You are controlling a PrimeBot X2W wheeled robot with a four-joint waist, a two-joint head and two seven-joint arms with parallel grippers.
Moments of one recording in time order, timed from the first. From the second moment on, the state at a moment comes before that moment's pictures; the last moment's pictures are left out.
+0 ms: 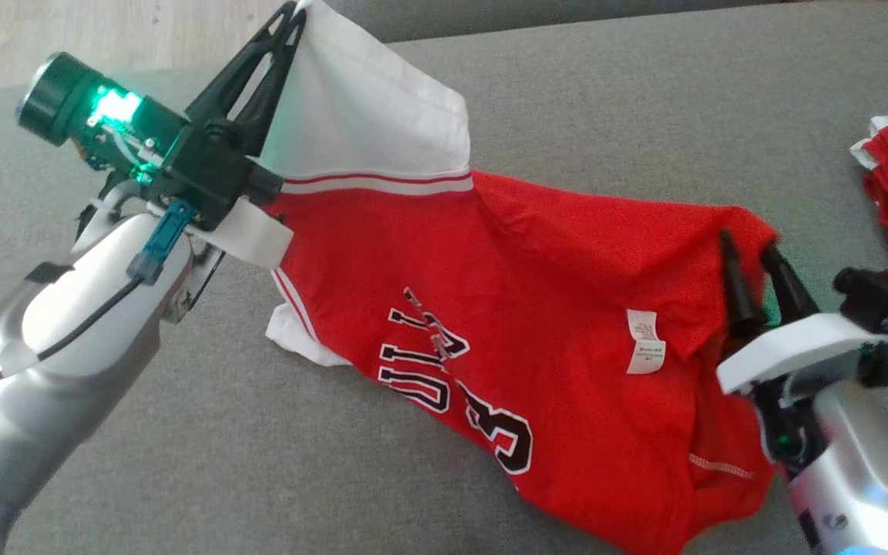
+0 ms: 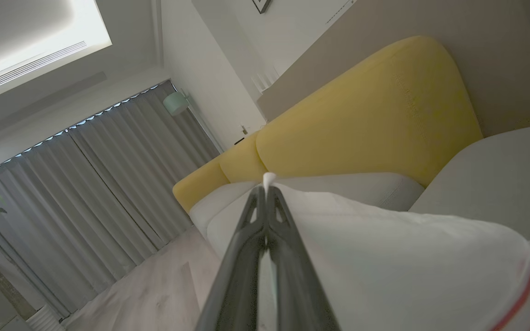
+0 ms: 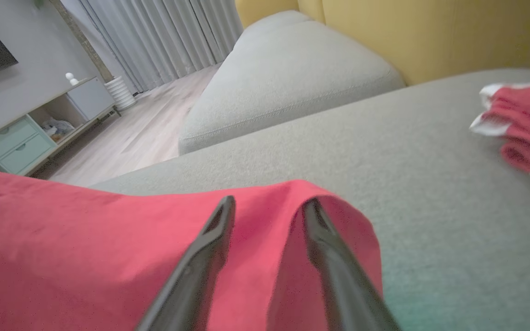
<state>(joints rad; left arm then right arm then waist) -0.95 0.52 -0.97 0.32 -0.39 0.21 -0.25 -0.34 -0.23 0.21 0.54 0.54 0.13 -0.17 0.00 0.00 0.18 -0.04</state>
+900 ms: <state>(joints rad) -0.96 0.45 -0.87 0.39 -0.29 0.14 -0.26 -0.18 -0.36 0.51 0.39 1.08 0.13 -0.16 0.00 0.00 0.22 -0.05</state>
